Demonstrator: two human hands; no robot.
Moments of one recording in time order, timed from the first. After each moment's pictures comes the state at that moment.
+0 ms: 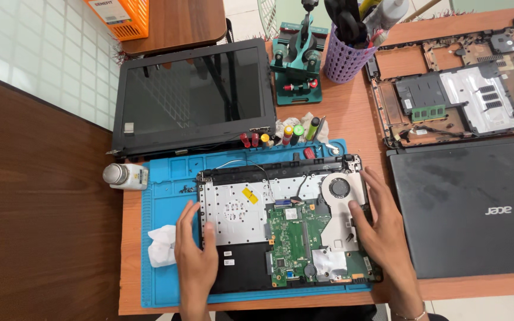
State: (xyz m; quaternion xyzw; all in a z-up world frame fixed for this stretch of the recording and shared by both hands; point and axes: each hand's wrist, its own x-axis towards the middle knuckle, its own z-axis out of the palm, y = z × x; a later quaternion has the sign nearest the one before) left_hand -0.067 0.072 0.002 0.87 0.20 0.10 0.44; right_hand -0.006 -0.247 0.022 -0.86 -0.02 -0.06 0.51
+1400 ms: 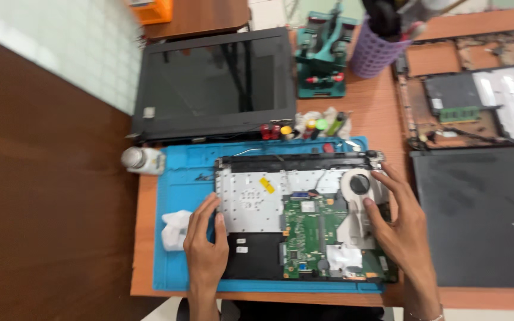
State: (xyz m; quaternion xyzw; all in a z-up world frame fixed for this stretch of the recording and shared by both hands) left_hand -0.076 0.076 -0.007 0.89 0.15 0.16 0.39; right_hand -0.001 -0.245 0.031 -0.90 -0.06 -0.09 0.43
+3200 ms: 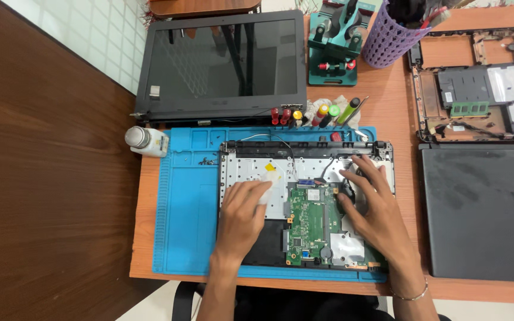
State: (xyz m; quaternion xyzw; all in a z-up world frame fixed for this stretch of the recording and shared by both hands) left_hand -0.049 0.045 0.000 0.91 -0.07 0.18 0.38; right_hand 0.003 -0.218 0.021 -0.90 -0.21 -0.06 0.37
